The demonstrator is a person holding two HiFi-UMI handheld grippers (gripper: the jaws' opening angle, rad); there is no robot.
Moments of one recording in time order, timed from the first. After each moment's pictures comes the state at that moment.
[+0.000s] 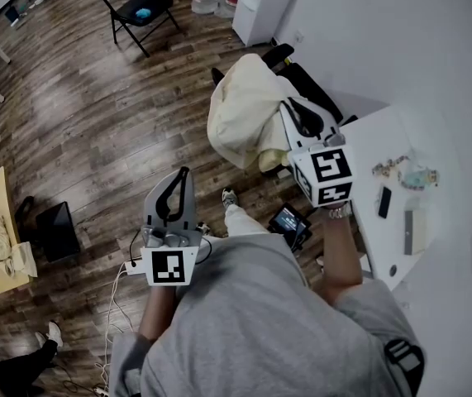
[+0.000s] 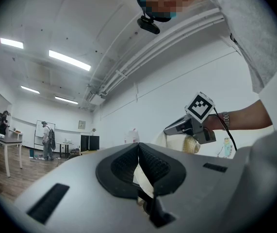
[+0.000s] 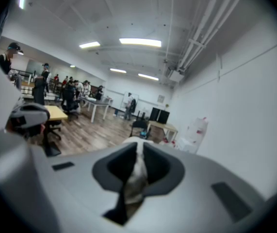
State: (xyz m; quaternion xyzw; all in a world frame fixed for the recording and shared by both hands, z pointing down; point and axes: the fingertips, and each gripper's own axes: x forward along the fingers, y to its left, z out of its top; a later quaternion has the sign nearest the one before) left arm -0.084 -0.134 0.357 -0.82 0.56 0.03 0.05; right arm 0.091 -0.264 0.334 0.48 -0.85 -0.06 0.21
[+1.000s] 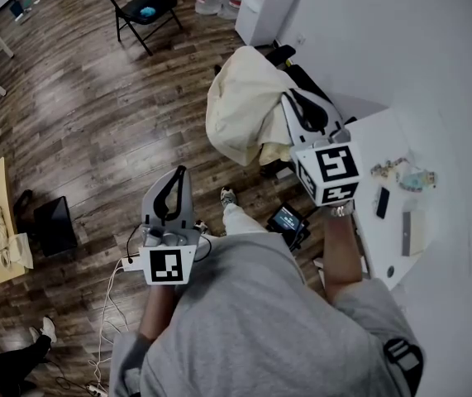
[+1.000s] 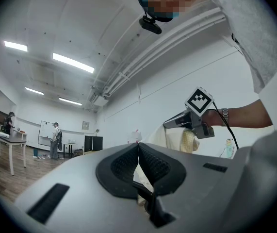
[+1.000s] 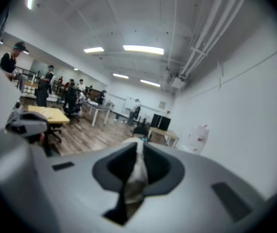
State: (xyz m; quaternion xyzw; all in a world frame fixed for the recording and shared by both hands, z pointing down) left arm -0.090 -0.113 0.355 -0.81 0.58 0.04 0.05; right arm 0.080 -0.247 0.299 0.47 -0.86 -0.09 0.18
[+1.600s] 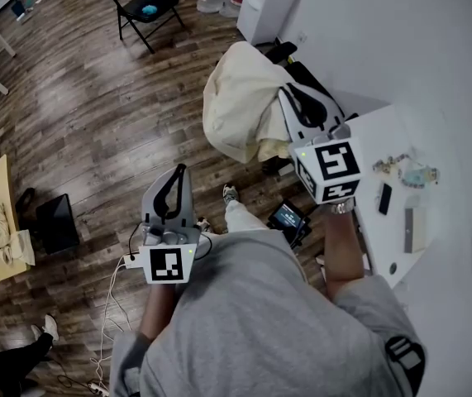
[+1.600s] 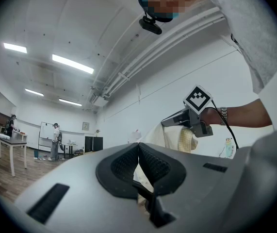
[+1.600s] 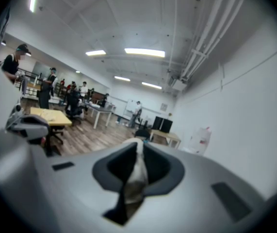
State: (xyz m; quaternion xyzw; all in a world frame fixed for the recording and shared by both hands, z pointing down) left arm -0.090 -0.102 0.353 -0.81 0.58 0.03 0.05; right arm 0.071 -0.235 0.291 0.46 -0.86 -0.09 0.17
